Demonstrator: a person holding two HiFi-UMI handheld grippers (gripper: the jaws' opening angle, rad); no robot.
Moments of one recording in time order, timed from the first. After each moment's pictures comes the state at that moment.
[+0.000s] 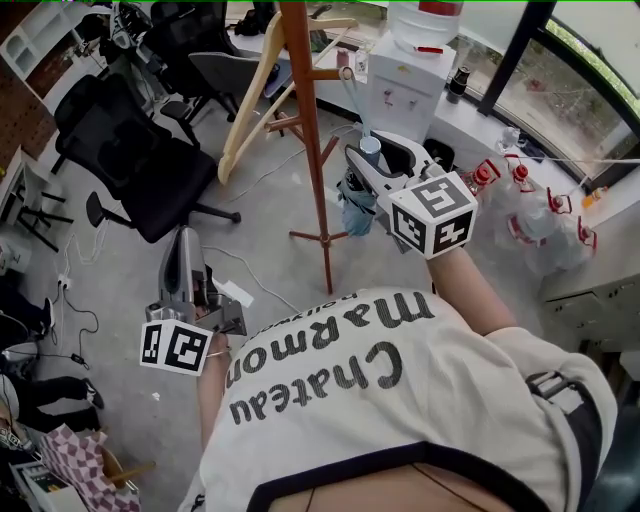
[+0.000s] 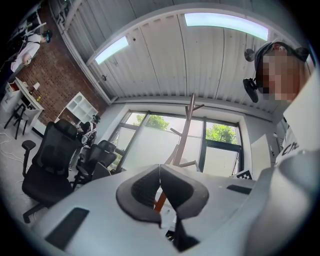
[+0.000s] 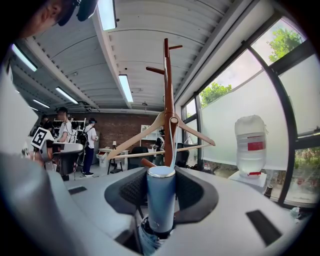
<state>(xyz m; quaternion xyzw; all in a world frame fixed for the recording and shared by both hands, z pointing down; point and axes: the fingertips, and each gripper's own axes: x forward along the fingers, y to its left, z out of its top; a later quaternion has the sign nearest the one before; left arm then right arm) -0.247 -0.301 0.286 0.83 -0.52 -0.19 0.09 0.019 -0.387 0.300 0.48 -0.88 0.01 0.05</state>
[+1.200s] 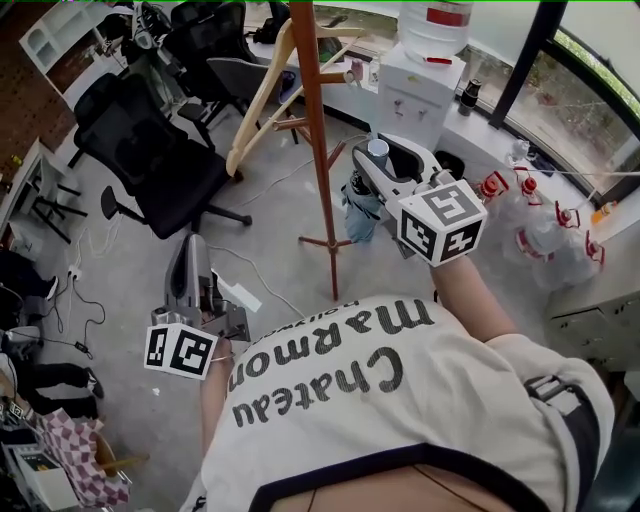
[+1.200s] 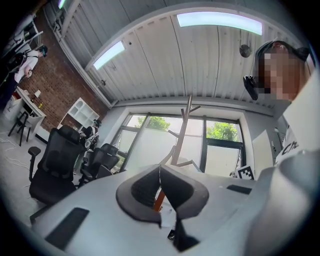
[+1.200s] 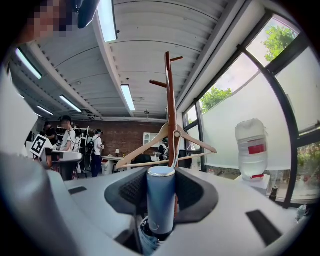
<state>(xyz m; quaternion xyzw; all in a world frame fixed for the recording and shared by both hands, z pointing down) -0.234 -0.266 0.281 0.82 -0.54 -0.18 0.07 0.032 -0.362 0.278 0.46 -0.89 0.00 0.00</state>
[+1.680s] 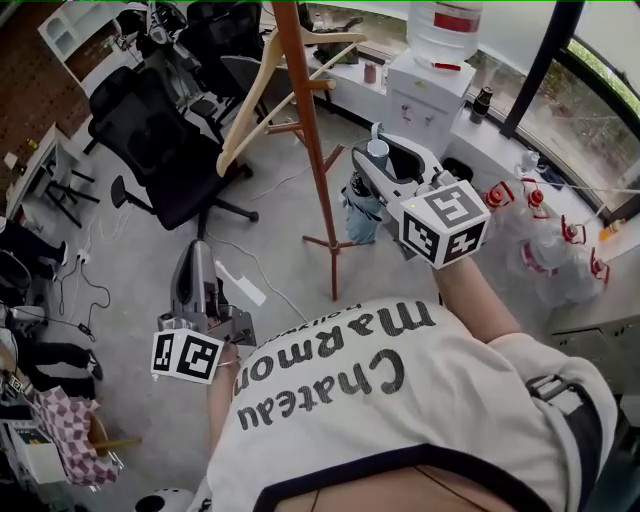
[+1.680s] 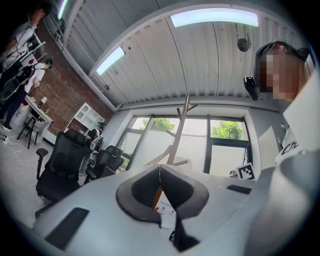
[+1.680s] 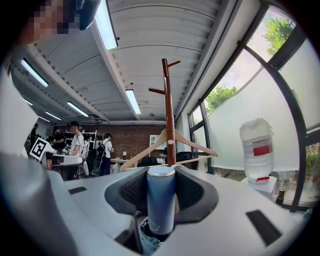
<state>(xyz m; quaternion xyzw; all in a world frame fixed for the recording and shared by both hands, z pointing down) -0.193 -0.242 0.279 0.79 -0.58 -0.18 0.07 0.061 -0.359 0.266 0.42 -0.91 0.01 -0.01</state>
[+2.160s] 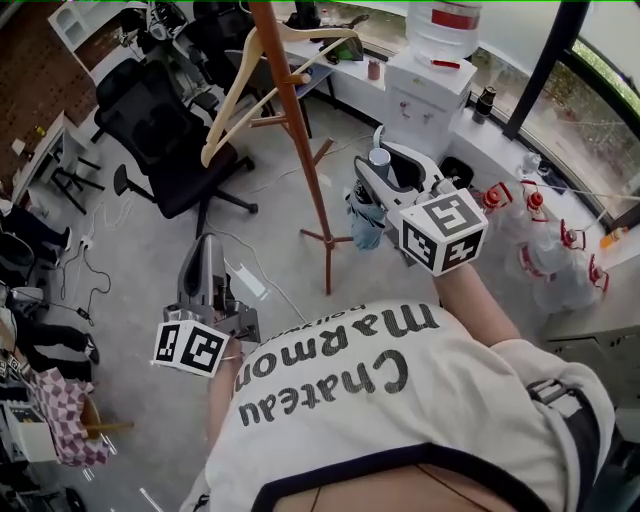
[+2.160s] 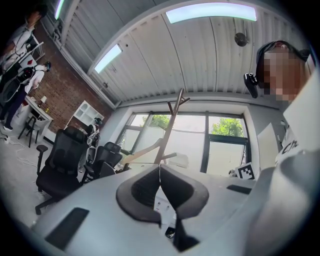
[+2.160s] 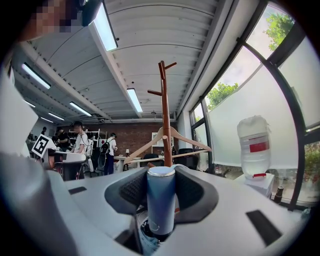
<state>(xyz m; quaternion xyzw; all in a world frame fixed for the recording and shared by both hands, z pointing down) -0.138 -0.223 0.287 0.79 -0.58 -0.17 0.08 0.098 -0.335 0.283 0.41 -0.91 0.01 0.00</state>
